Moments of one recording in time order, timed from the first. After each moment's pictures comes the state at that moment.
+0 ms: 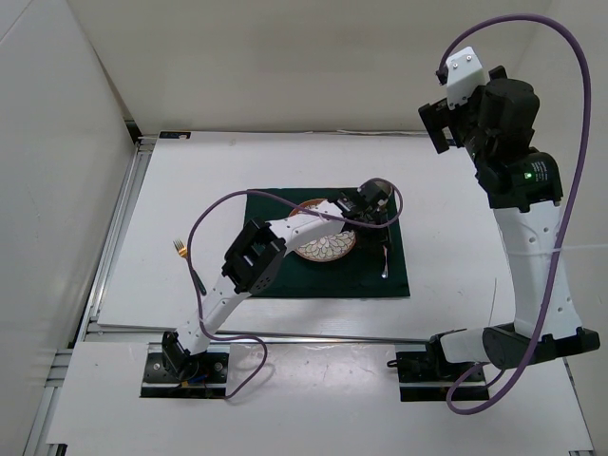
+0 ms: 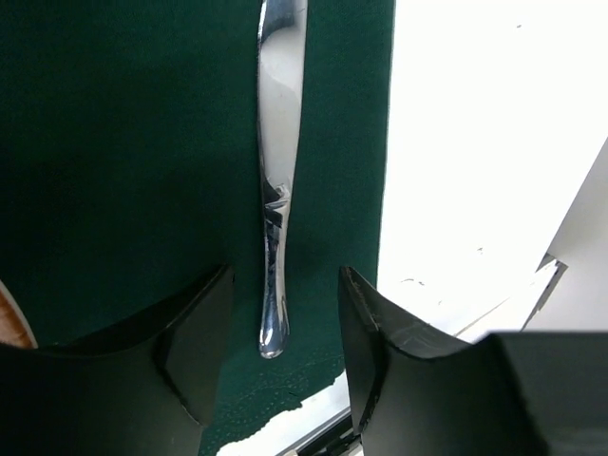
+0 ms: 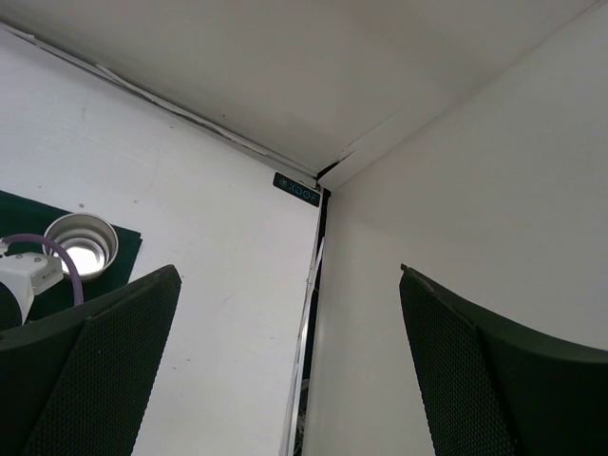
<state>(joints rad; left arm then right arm) -0.92 2.45 2.10 -0.61 0.21 -0.96 0.26 1.34 1.92 -0.80 0.23 -0.53</state>
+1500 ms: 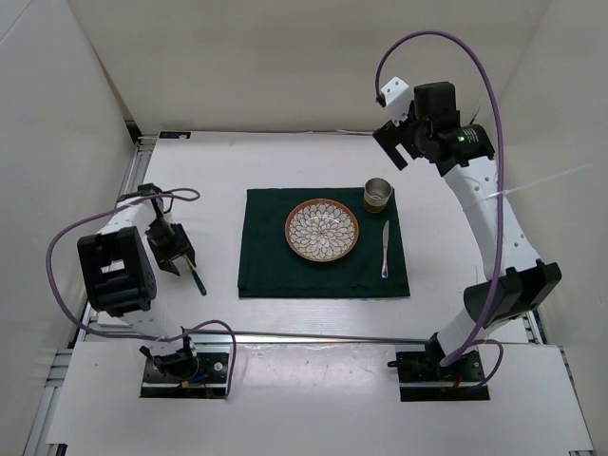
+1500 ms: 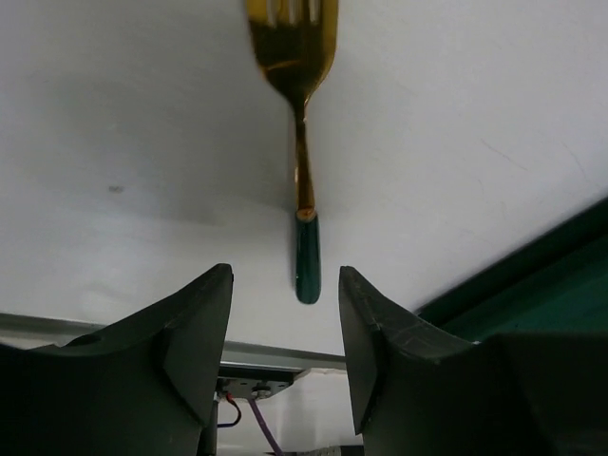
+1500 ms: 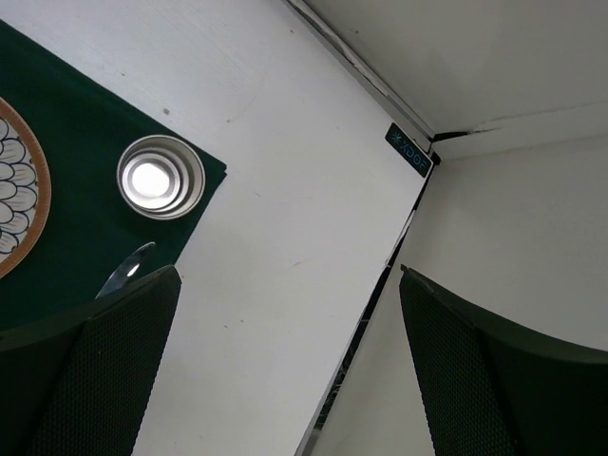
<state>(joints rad) 0.23 1.68 1.12 -0.99 0.09 -0.27 0.33 1.60 1.89 -0.90 0.16 -0.55</state>
